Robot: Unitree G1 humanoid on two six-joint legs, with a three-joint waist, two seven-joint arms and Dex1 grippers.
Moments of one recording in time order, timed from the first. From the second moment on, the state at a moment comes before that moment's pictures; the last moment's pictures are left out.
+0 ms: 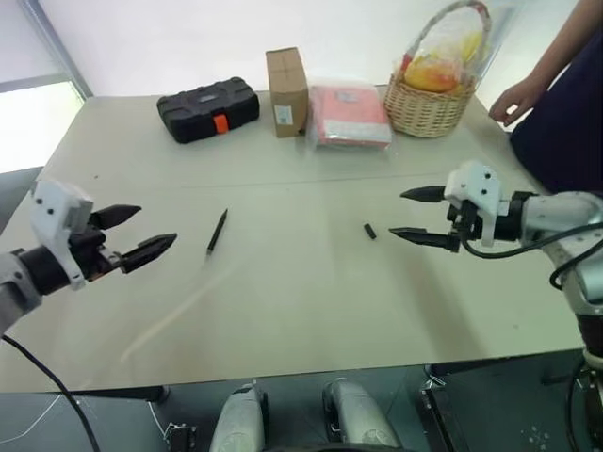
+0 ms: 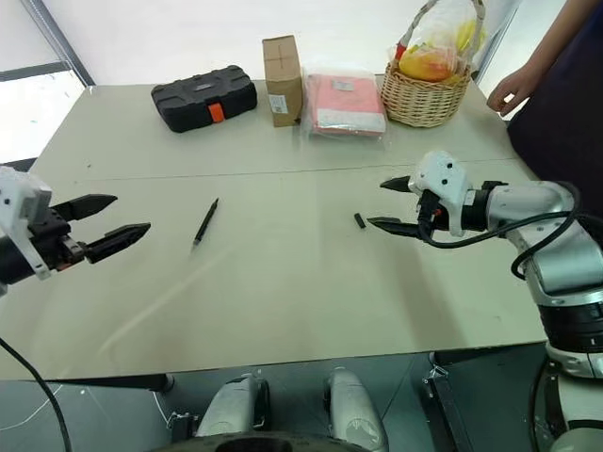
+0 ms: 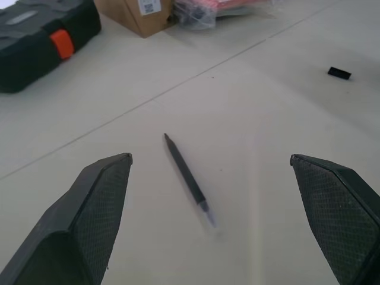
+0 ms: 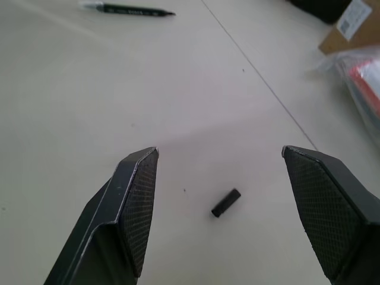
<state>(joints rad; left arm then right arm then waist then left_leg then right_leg) 0.02 0.93 0.58 -0.45 -0.79 0.80 -0.76 -0.48 -0.92 -0.03 -0.22 0.38 0.48 1.08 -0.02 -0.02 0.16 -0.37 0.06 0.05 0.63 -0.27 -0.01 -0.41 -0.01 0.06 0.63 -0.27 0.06</state>
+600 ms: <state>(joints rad) 0.04 0.86 0.56 -0.50 -0.83 0.82 -0.68 -0.48 -0.90 -0.02 -0.24 0.38 0.52 1.06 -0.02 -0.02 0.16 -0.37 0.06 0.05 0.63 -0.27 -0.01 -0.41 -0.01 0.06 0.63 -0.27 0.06</state>
